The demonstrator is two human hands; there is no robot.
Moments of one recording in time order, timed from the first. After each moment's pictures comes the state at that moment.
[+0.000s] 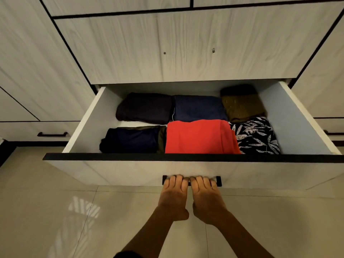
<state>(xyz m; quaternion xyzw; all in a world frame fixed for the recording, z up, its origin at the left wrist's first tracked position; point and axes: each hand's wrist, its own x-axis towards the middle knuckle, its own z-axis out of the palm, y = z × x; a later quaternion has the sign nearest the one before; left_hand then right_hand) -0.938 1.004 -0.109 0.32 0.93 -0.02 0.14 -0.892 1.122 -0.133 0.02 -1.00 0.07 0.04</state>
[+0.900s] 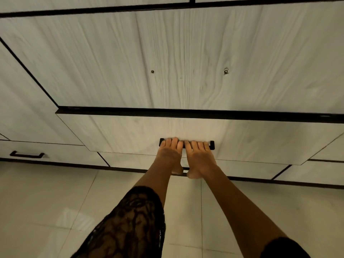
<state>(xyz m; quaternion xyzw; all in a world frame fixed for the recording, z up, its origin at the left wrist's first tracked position) -1.216 1.120 -0.111 0.31 0.94 -0.11 0.10 -1.169 1.228 -0.120 0.04 -1.00 0.00 -0.05</state>
